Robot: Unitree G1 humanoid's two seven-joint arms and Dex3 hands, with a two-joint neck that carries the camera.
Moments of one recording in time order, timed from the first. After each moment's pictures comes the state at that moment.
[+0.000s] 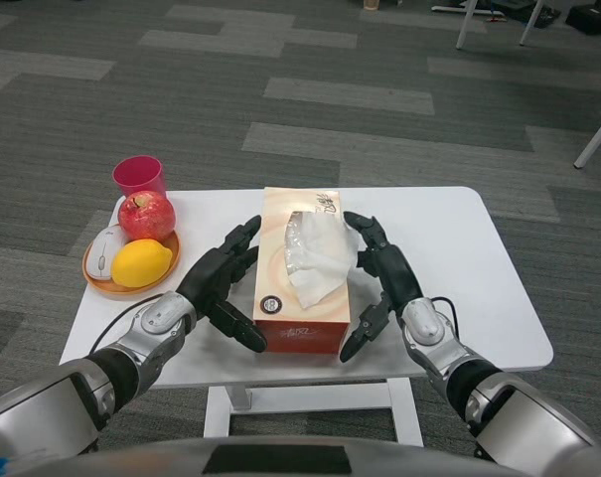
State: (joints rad) left arm -0.55 0.22 -0.84 1.12 -0.69 -0.66 -0.15; right arm -0.46 -0.23 0.65 1.08 0.33 -0.70 -0.16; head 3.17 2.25
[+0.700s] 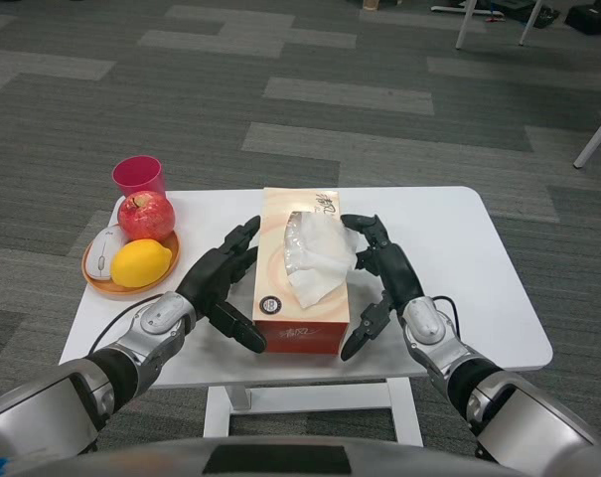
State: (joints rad) left arm -0.55 0.22 -0.85 1.12 -0.69 -0.66 -0.15; right arm -0.47 -0.23 0.66 1.08 0.34 -0.70 -0.17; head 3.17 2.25
